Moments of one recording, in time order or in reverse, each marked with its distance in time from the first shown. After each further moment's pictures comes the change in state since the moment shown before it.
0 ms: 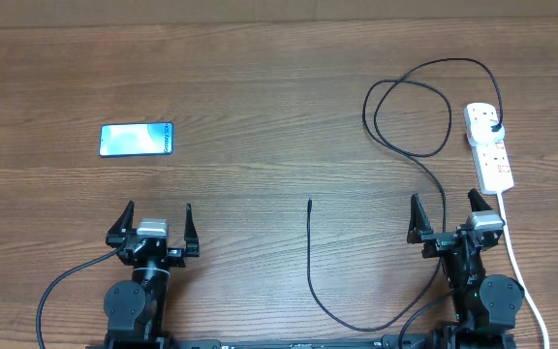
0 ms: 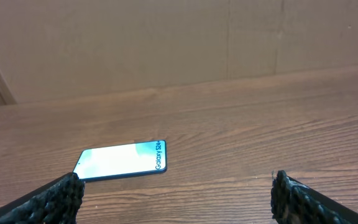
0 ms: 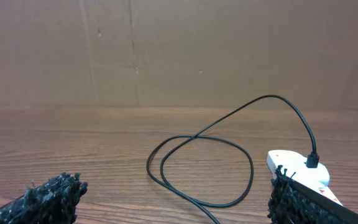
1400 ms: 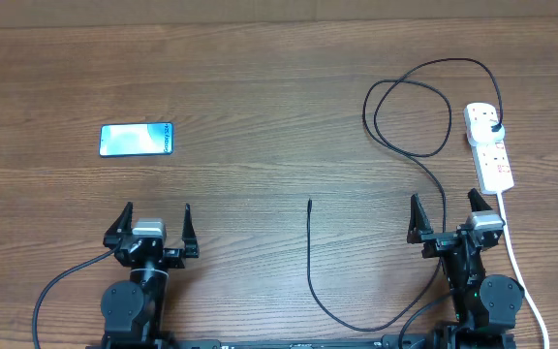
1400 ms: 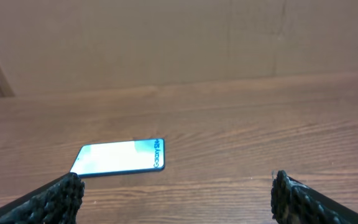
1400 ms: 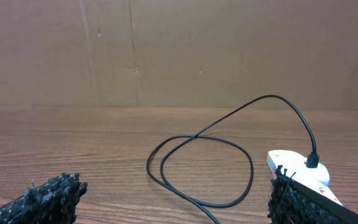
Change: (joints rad) left arm 0.000 0.000 0.055 -0.072 -0.006 -0.042; right arm 0.000 0.000 0.000 0.000 0.000 0.000
